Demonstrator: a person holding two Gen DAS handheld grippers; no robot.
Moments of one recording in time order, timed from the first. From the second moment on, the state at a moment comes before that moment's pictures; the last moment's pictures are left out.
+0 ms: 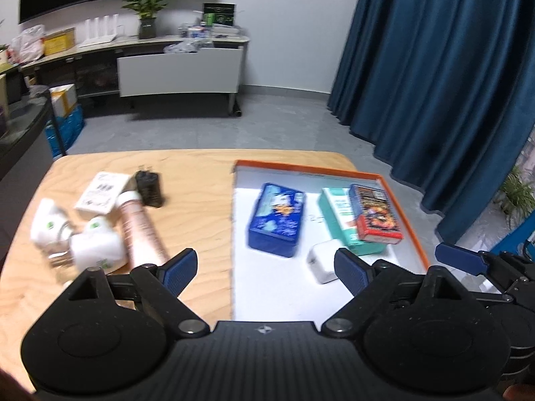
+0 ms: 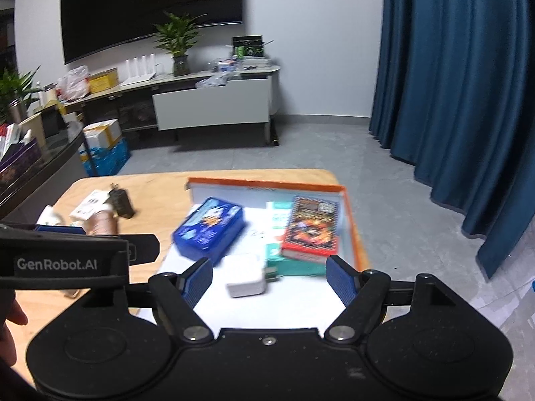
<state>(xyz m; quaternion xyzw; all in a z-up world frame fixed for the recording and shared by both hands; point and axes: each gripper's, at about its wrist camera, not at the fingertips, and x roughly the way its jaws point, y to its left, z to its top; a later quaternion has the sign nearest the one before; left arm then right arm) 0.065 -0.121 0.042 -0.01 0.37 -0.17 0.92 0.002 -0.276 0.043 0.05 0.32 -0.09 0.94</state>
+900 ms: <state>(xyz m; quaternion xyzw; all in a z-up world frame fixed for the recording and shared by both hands) 0.057 -0.007 0.027 -0.06 0.37 -0.09 0.92 0.046 -0.151 0.027 -0.02 0.34 0.02 0.94</state>
